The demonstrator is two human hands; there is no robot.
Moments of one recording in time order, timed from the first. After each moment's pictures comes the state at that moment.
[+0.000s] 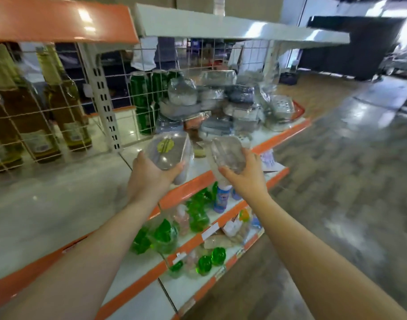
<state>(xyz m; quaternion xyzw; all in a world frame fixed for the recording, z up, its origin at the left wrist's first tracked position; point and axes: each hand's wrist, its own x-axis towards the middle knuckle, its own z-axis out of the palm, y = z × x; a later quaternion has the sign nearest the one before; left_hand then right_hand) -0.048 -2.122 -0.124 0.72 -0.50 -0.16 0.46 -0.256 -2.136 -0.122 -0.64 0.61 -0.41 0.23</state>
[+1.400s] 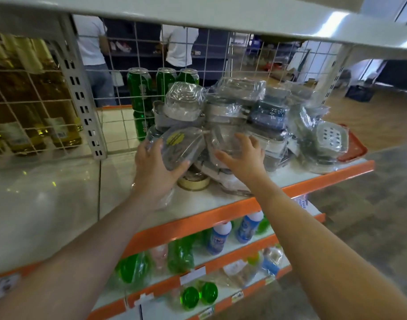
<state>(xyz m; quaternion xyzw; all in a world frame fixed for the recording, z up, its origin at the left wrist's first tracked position) -0.106 -2.282 -0.130 0.77 -0.49 -0.05 0.41 -0.284 -2.371 -0.100 -0.74 0.54 -0.31 0.25</state>
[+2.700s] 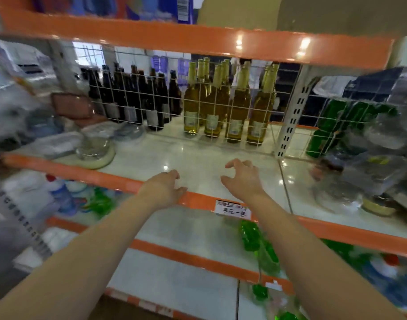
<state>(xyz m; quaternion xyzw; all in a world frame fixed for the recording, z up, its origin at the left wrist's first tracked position) 0.097 -1.897 -0.115 0.93 -0.33 -0.08 0.15 -0.008 -2.065 -0.106 -0.92 0.28 -0.14 0.25</state>
